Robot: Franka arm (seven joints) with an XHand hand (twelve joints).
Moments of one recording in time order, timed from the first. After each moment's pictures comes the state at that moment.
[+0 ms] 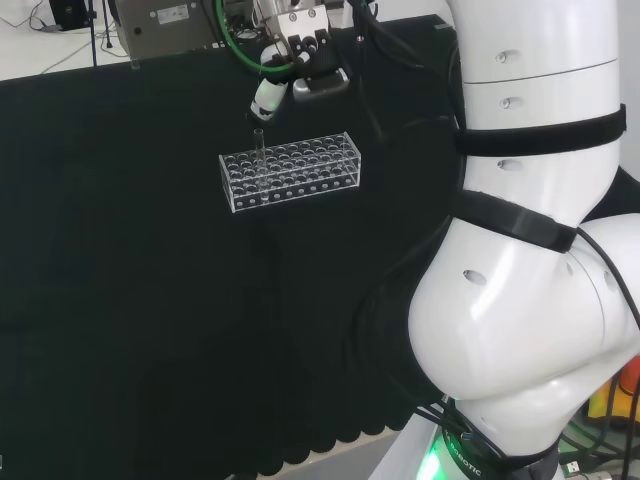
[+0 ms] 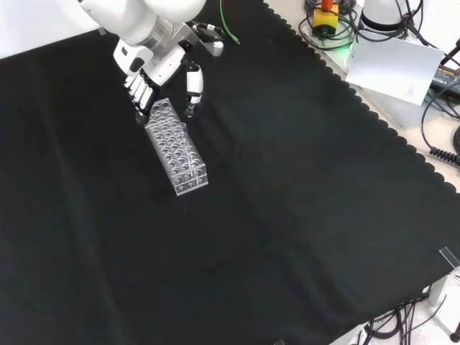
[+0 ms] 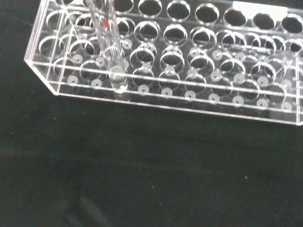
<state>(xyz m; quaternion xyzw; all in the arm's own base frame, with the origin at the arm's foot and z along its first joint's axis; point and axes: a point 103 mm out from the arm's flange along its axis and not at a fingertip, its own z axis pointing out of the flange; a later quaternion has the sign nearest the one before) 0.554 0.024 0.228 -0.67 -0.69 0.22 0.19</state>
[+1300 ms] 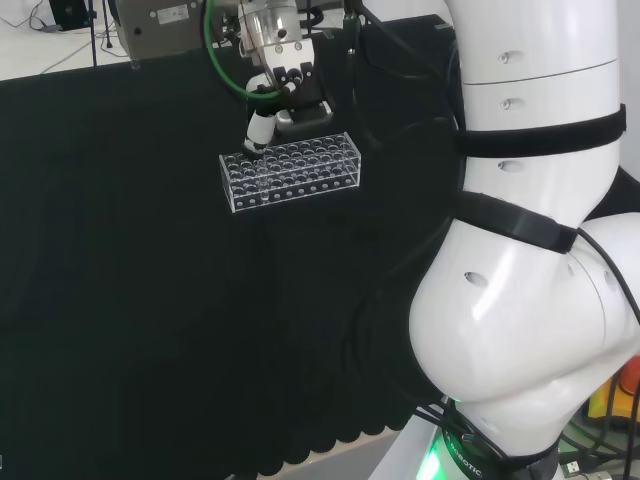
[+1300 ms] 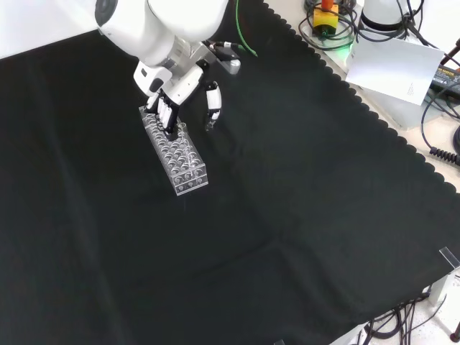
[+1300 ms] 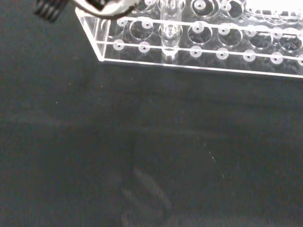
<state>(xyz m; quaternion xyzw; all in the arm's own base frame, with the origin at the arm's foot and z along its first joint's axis) 0.535 0.061 0.193 -0.66 -0.69 0.21 0.21</state>
